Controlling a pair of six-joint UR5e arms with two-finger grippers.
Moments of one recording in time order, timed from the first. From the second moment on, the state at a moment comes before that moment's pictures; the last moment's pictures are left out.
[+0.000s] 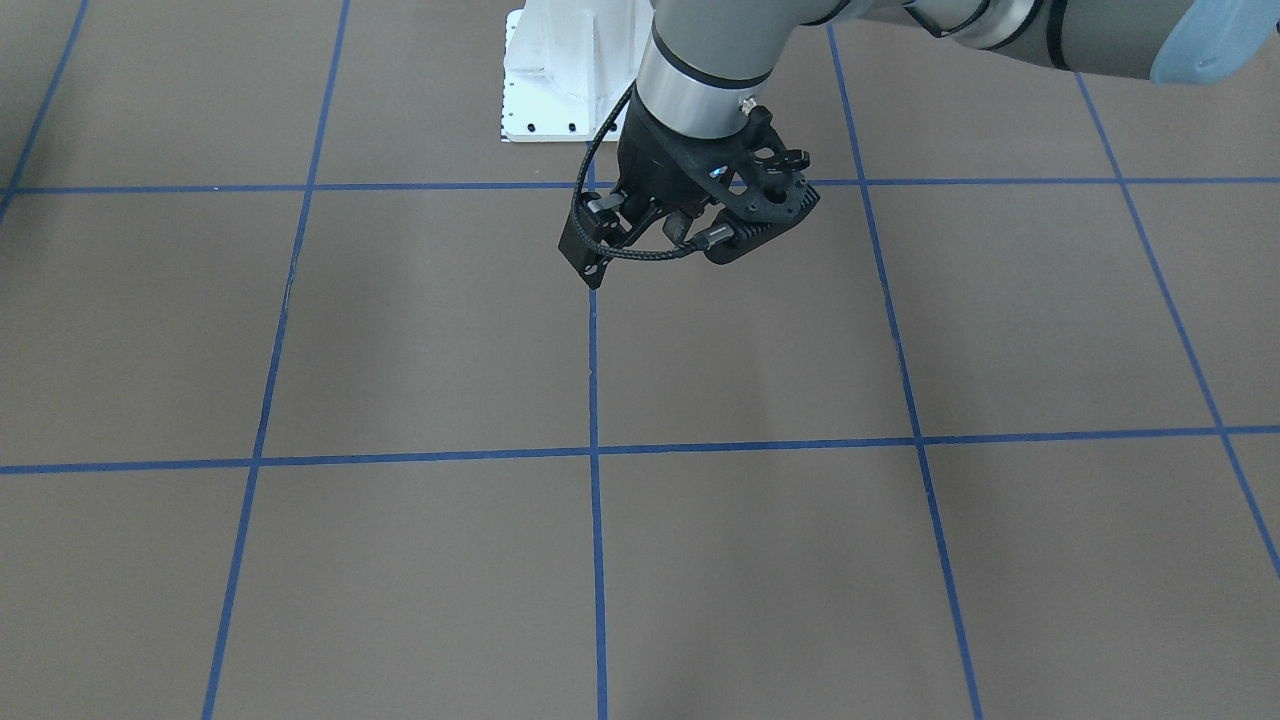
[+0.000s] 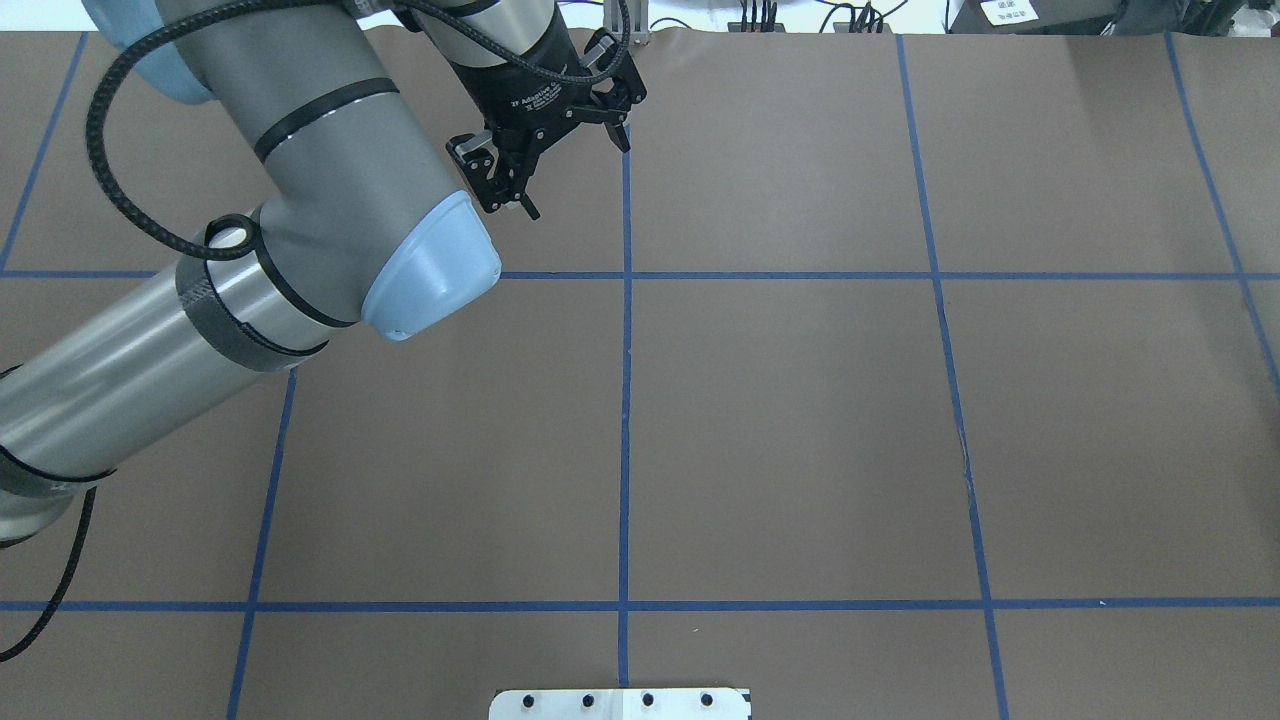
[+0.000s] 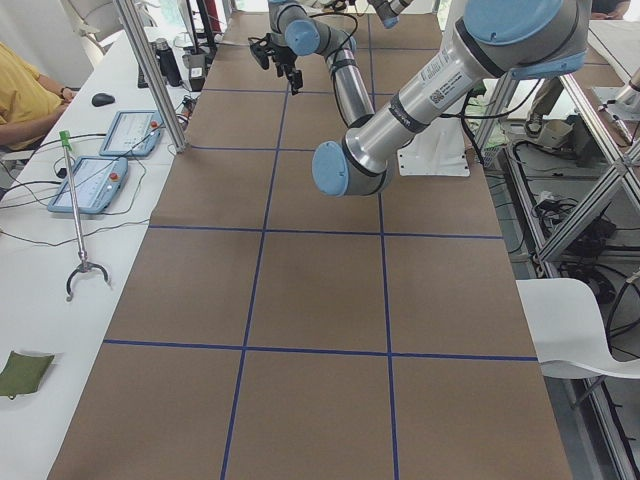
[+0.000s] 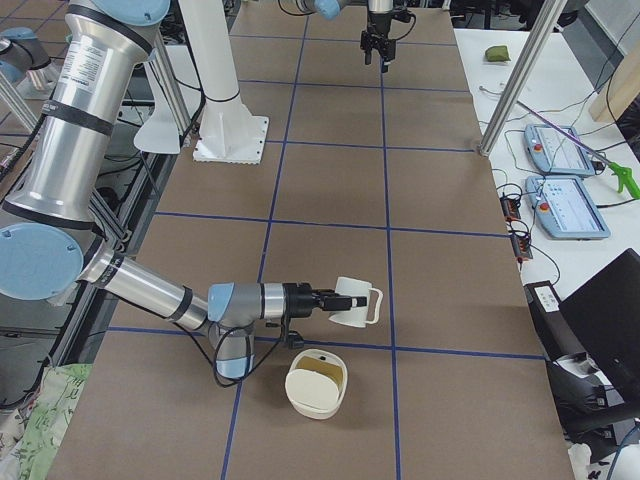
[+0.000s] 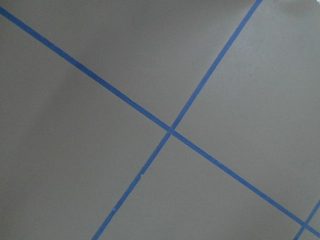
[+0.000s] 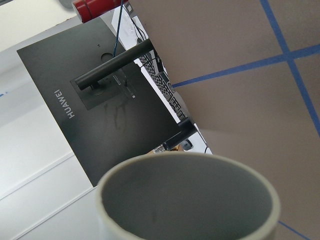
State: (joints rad) left arm -0.81 -2.55 -1.68 -1.35 -2.17 -1.69; right arm 1.00 -1.90 1.32 0.51 1.27 2.89
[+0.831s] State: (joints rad) left arm -0.81 -2.55 -1.67 -1.35 -2.17 -1.66; right arm 0.97 -1.65 1.51 -0.01 1.28 2.36
